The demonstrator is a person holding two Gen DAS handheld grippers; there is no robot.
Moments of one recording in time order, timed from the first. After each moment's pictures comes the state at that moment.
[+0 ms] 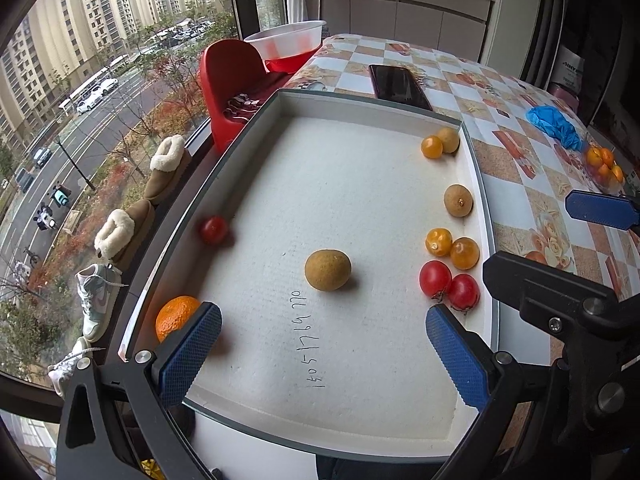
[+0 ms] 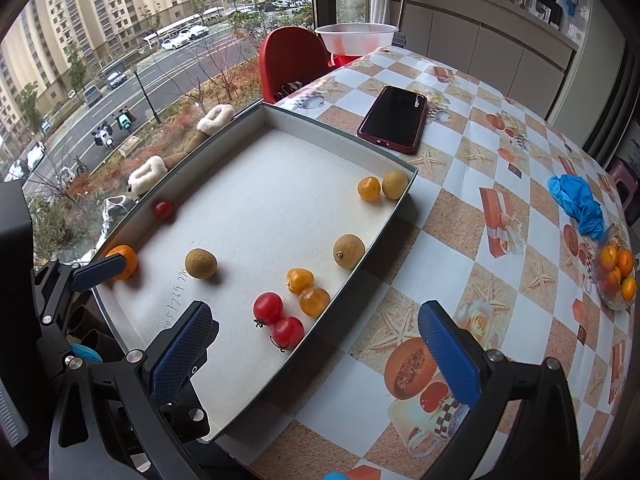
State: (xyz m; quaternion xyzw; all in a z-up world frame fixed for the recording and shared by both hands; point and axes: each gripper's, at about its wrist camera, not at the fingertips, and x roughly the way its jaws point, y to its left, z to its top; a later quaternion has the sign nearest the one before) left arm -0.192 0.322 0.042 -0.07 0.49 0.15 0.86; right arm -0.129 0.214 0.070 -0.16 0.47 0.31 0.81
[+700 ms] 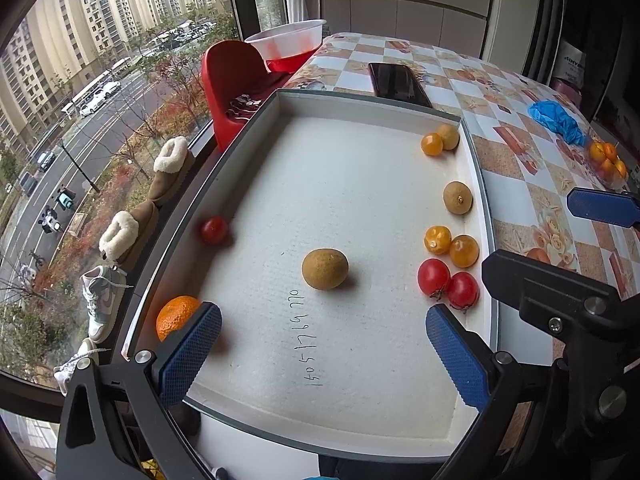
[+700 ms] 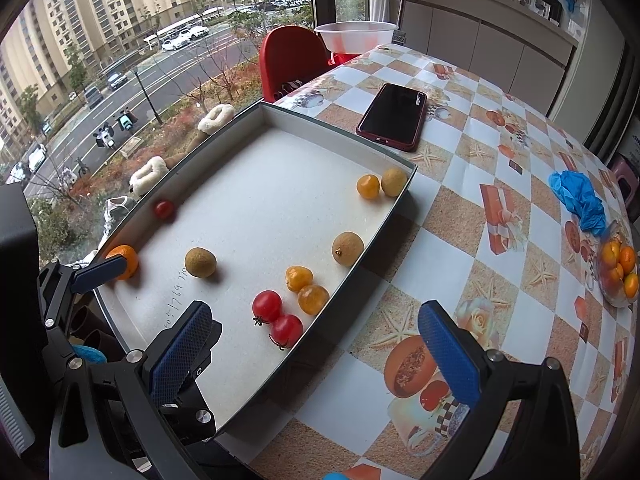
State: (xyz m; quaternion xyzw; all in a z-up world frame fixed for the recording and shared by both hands) left arm -0.189 0.316 0.042 -0.05 0.49 0.15 0.85; right arm -0.129 0.212 0.068 -0.16 0.47 0.31 0.81
